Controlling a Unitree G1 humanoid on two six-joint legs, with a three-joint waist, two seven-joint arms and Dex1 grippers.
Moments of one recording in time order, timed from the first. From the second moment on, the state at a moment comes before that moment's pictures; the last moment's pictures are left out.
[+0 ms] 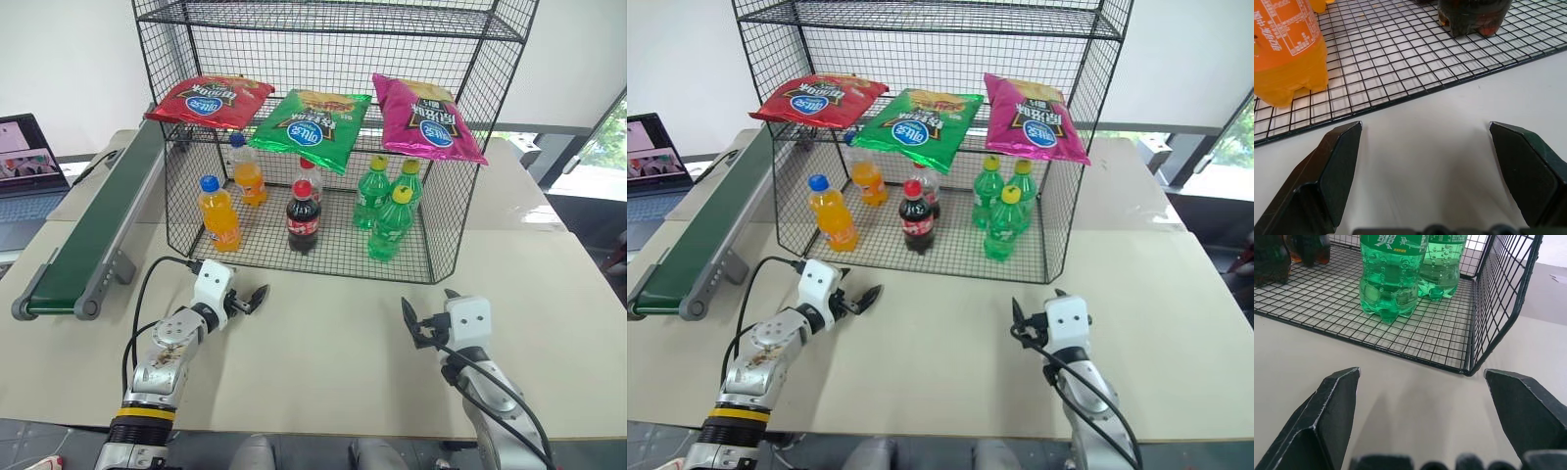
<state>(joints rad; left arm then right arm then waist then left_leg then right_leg) -0.19 0.39 0.02 0.05 -0.16 0.27 -0.48 0.18 -0.21 -0.05 -0.38 0.02 0.21 0.18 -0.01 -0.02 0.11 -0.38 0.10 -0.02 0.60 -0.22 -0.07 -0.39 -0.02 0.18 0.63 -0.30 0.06</state>
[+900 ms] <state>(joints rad) -0.08 0.40 0.07 -0.06 -0.17 0.29 -0.49 0.21 -0.27 -0.05 -0.43 0.02 0.21 0.23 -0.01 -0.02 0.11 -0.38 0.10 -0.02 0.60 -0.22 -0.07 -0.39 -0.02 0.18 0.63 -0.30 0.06</state>
